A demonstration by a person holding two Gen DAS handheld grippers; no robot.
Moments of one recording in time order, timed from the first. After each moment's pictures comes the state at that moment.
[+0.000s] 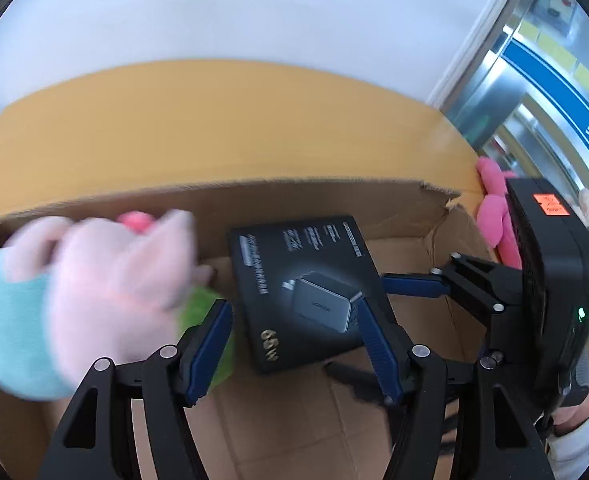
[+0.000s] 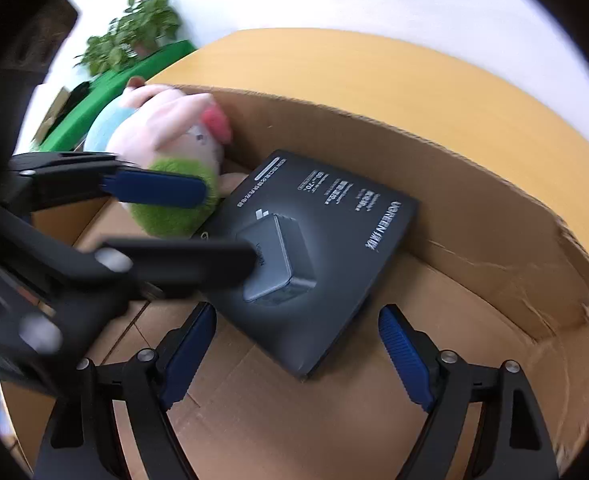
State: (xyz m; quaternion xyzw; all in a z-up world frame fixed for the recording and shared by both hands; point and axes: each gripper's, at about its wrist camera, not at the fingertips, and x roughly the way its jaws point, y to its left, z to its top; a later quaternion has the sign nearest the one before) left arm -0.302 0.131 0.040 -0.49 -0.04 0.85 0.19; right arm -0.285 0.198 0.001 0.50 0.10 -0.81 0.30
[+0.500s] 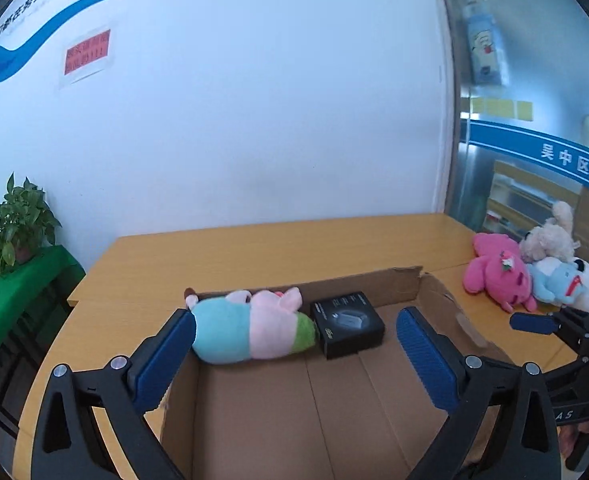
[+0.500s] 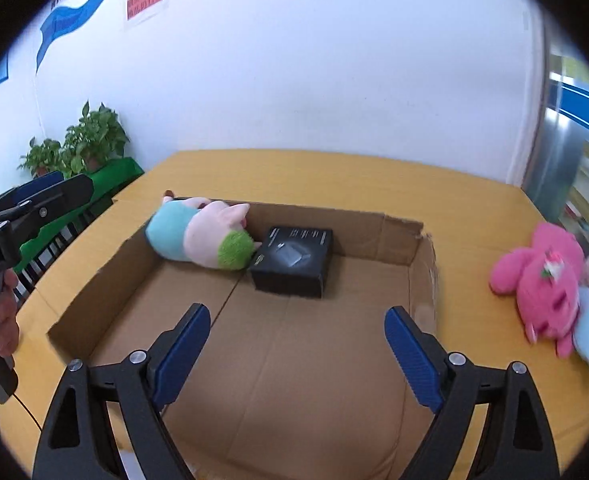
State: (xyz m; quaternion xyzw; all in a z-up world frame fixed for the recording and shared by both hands) left arm -0.063 0.054 0.168 -0.22 0.03 0.97 0.11; right arm -0.065 0.230 0.112 0.33 0.02 -0.94 0.14
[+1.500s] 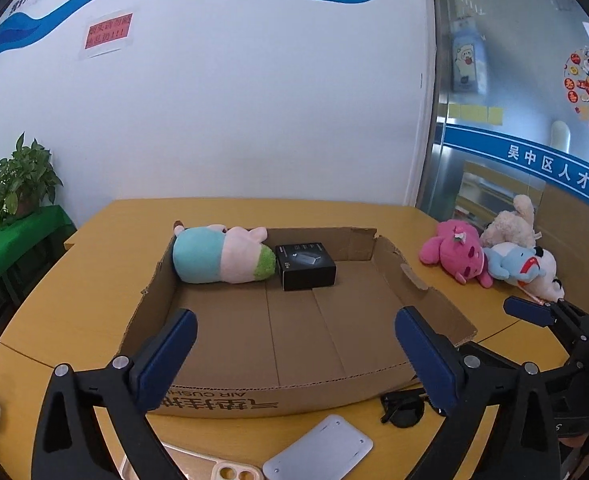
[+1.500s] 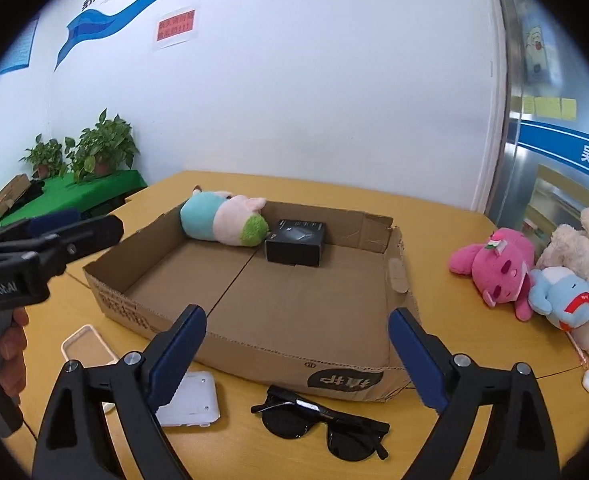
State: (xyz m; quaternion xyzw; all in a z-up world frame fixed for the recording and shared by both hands) left arm 0.059 0.047 0.128 -0.24 -0.02 0.96 0.13; right arm 0.058 0.236 0.098 0.26 0.06 -0.96 0.12
